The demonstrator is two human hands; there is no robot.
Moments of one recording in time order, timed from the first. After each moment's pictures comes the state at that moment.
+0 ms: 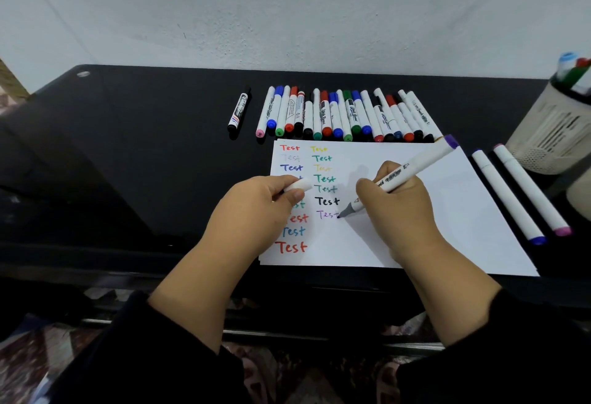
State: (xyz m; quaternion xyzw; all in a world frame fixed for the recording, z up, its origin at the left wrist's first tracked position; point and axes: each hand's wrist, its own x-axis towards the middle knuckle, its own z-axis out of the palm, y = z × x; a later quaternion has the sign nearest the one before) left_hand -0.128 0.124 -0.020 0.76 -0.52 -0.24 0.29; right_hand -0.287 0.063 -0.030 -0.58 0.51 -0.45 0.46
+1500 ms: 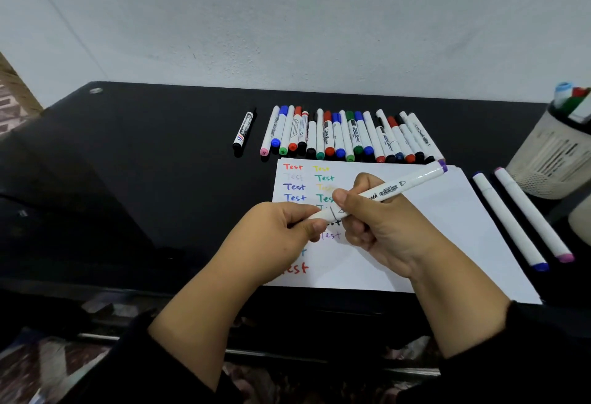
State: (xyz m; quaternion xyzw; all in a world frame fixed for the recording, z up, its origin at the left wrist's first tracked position) left_hand -0.141 0.133 -0.001 0.68 -0.53 -0.35 0.37; right_hand -0.281 0.057 -0.013 -0.47 0.34 -0.35 0.74
